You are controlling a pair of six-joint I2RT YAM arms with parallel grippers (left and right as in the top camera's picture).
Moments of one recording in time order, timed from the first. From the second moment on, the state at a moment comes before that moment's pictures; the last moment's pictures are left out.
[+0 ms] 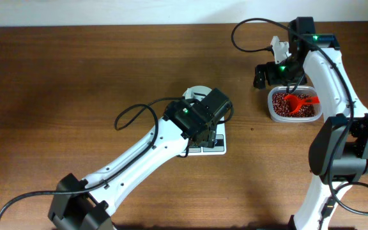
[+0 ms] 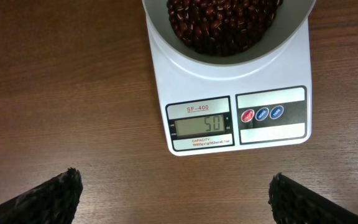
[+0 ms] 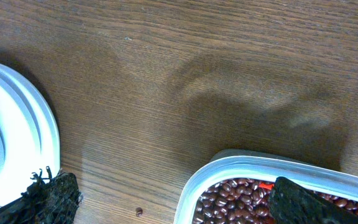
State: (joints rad) left arm -0.79 1.69 1.45 -1.14 -0.29 -0.60; right arm 0.00 2.09 1.85 -1.11 -0.19 -0.13
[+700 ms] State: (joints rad) left arm -0.79 1.69 1.45 -1.14 -0.29 -0.60; right arm 0.05 1.99 1.85 -1.11 -0.19 -0.13
